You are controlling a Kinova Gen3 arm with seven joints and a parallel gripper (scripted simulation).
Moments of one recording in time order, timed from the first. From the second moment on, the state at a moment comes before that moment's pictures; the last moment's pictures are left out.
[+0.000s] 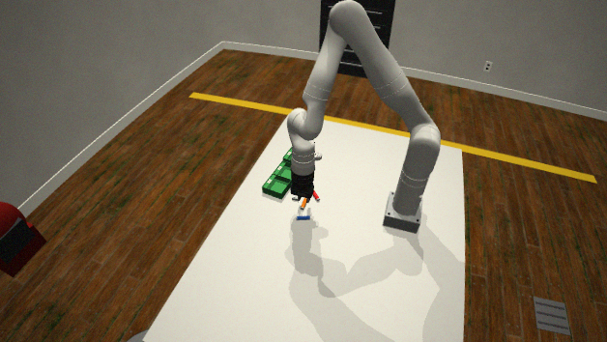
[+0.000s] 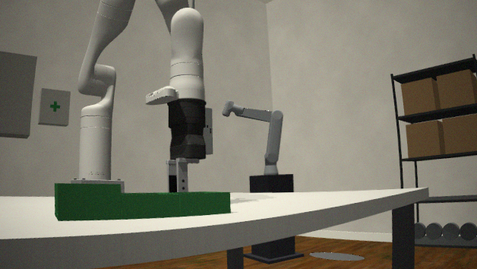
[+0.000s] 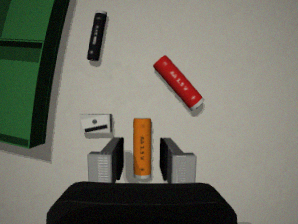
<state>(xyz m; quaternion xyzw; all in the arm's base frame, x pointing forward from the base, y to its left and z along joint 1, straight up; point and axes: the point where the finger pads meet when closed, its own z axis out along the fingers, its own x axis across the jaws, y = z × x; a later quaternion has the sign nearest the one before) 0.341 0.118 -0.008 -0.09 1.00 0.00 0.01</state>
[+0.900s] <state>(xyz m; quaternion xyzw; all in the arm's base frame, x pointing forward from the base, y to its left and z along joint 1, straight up) 0.342 0.120 -0.026 -0.09 1.00 0.00 0.00</state>
